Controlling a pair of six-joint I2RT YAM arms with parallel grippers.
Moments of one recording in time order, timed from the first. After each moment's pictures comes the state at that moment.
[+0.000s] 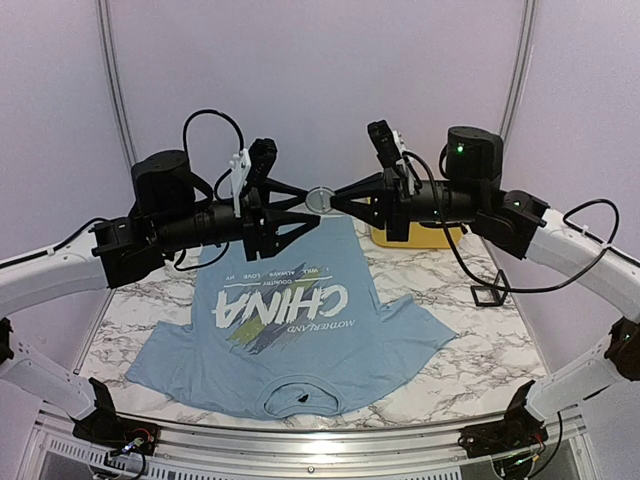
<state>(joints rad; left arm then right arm) -0.93 1.31 1.18 0.14 0.34 0.15 0.78 1.34 1.35 -0.13 -0.68 -0.08</state>
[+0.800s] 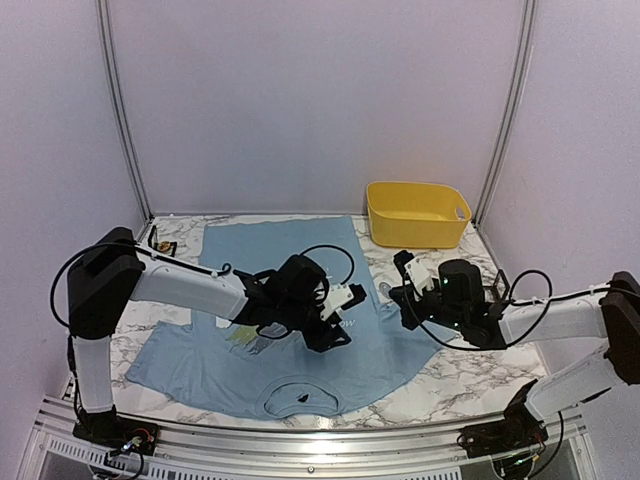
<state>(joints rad) -1.00 1.98 1.25 -0.02 0.19 0.17 0.64 1.31 0.49 0.36 0.01 -0.05</state>
